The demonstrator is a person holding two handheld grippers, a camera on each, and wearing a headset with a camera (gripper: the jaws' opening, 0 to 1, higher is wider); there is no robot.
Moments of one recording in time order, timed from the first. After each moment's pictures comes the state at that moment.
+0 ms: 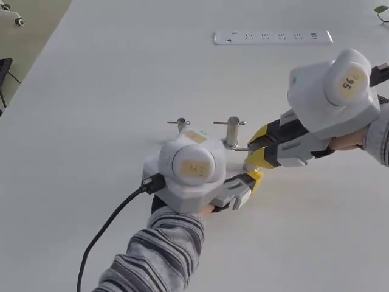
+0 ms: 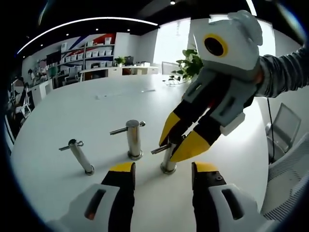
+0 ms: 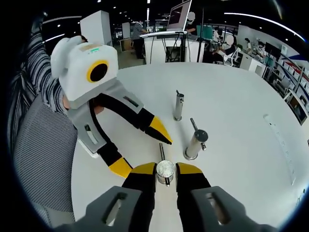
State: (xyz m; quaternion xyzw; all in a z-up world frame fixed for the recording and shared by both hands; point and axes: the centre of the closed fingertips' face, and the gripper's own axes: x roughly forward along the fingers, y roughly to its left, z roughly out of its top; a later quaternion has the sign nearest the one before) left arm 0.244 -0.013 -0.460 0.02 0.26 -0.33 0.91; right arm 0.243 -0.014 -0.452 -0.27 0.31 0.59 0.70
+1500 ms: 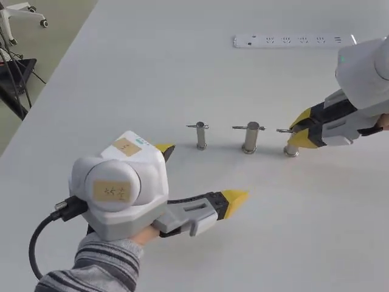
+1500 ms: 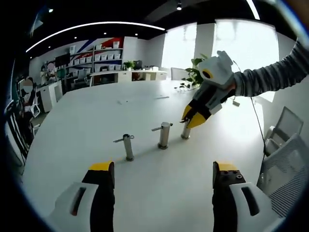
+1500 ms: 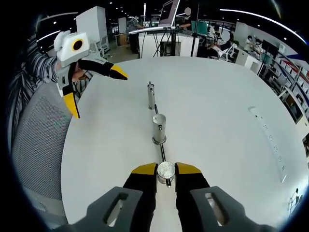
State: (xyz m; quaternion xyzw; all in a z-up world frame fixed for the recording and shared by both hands) left arm 0.217 0.066 -0.423 0.02 0.25 -0.30 0.92; right arm 0.287 -0.054 -0.445 -0.29 0.32 0.56 0.70
